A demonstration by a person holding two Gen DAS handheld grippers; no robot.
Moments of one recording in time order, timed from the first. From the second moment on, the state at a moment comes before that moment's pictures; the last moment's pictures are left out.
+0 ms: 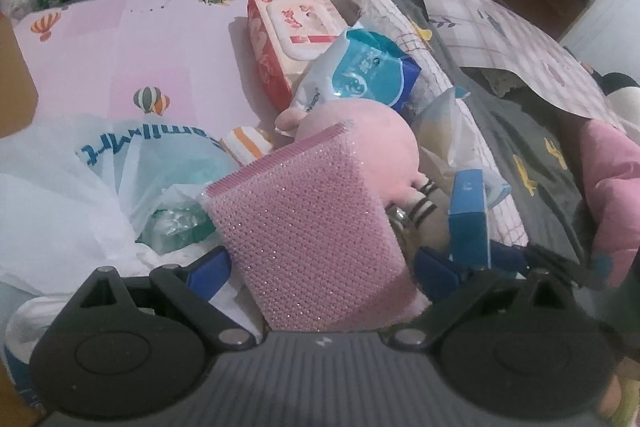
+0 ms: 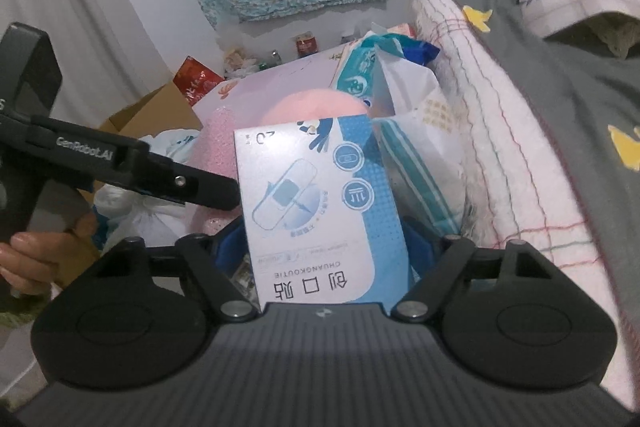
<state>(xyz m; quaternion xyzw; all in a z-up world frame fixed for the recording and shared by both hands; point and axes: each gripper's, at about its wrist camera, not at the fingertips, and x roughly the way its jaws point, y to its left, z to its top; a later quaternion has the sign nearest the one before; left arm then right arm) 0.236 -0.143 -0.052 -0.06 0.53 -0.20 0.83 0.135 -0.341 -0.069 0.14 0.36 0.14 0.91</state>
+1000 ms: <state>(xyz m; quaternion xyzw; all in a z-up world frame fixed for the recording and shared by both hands) 0.172 -0.069 0.046 -0.09 0.43 -0.20 0.88 0.089 -0.318 -0.002 0.15 0.31 0.13 0.93</state>
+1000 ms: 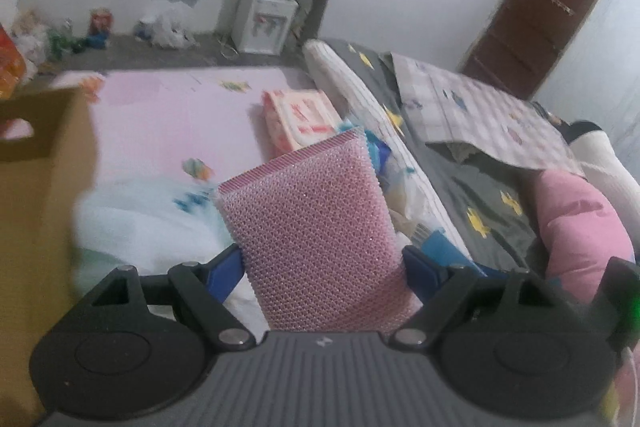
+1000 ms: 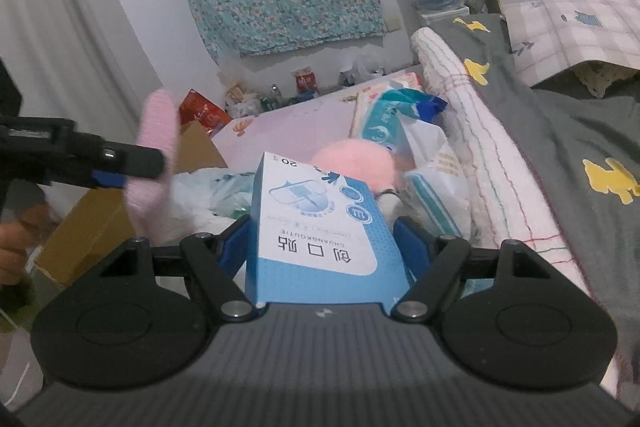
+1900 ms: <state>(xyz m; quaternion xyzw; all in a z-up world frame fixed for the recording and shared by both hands) 0.250 0.223 0.025 -0.05 0.45 0.03 0.89 0.299 0.015 0.077 0.11 0.39 0.29 0.87</state>
